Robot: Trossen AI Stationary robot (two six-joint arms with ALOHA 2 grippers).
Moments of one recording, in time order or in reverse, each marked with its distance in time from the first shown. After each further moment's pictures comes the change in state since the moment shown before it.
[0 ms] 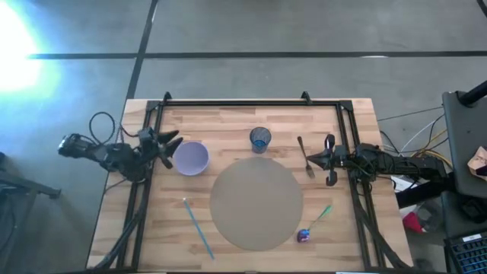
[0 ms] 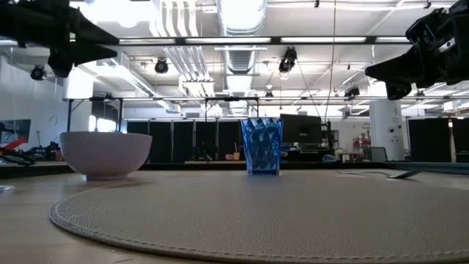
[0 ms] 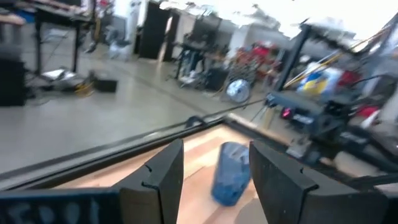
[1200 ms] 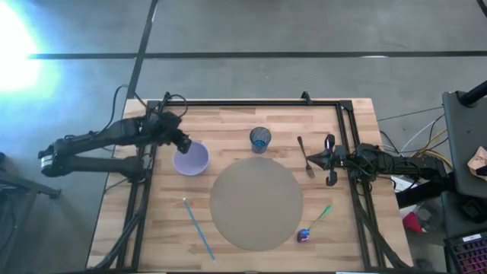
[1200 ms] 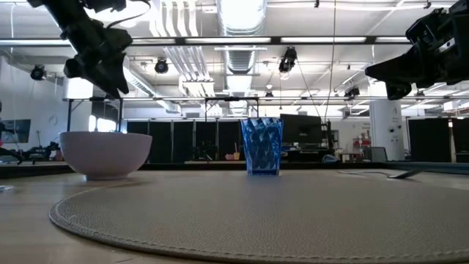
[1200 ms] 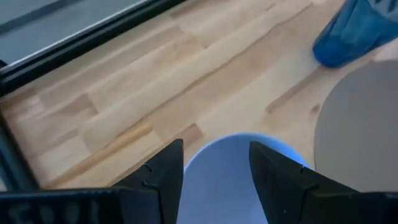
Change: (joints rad) left arm 0.638 0.576 0.534 -0.802 0.637 -0.222; right arm 0.000 0.000 0.000 0.000 0.000 0.000
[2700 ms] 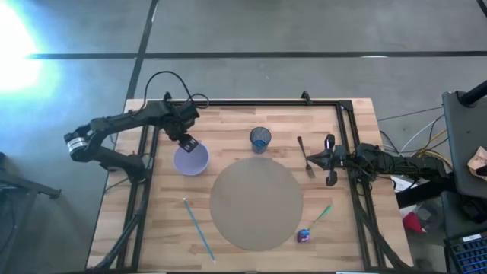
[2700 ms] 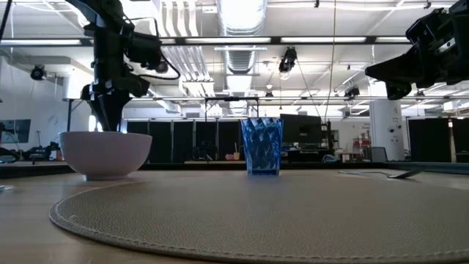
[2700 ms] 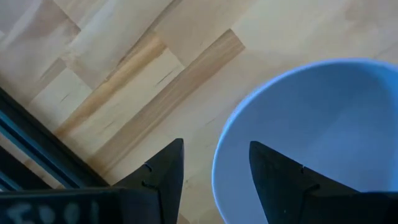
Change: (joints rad) left arm 0.235 0.446 0.117 -0.187 0.219 0.257; right arm 0.000 0.000 0.000 0.000 0.000 -0.003
